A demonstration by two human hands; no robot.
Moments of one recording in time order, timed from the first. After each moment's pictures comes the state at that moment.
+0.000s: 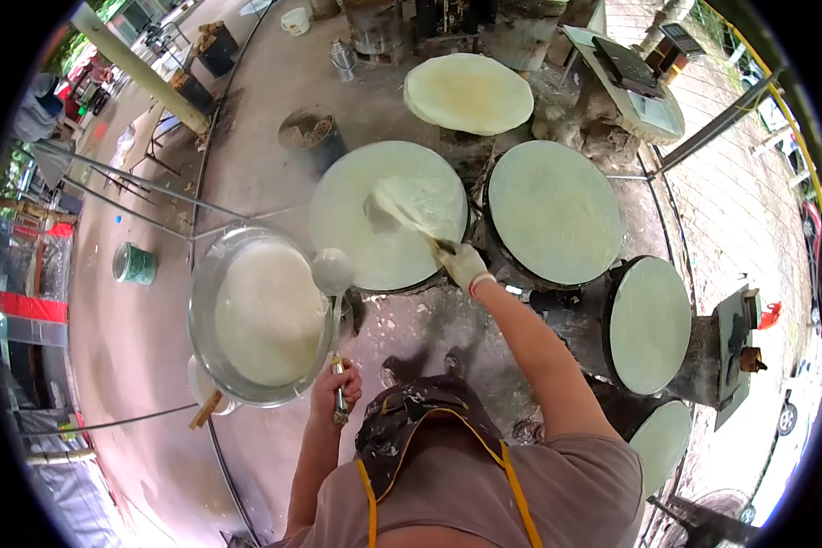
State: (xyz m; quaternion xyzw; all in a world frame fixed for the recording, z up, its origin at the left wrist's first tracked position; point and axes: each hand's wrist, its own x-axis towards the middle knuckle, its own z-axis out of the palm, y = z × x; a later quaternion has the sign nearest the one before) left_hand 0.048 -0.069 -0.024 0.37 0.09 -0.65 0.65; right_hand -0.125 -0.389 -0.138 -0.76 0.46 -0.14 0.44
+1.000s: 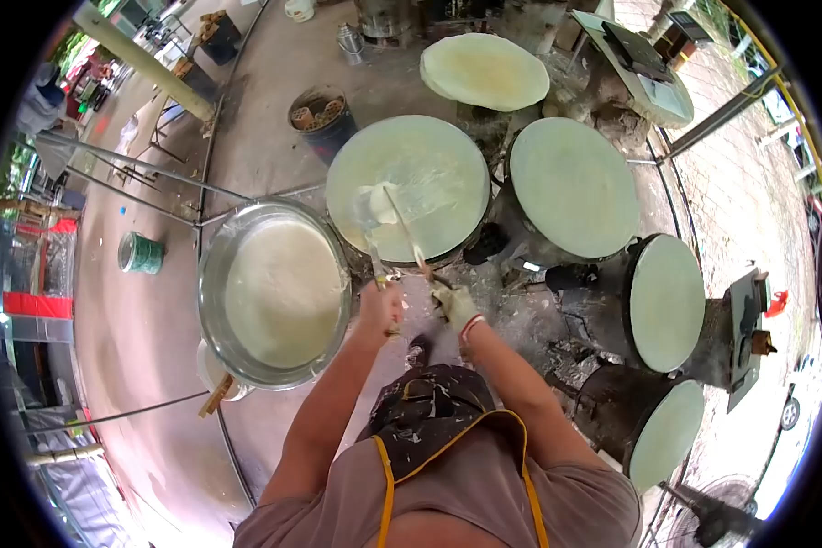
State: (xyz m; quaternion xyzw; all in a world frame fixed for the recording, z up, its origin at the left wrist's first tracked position) left_hand 0.060 -0.163 -0.074 0.66 -0.13 -0.55 0.50; right_hand -0.096 -0.230 -0.214 -0.37 0.52 -0.21 0.74
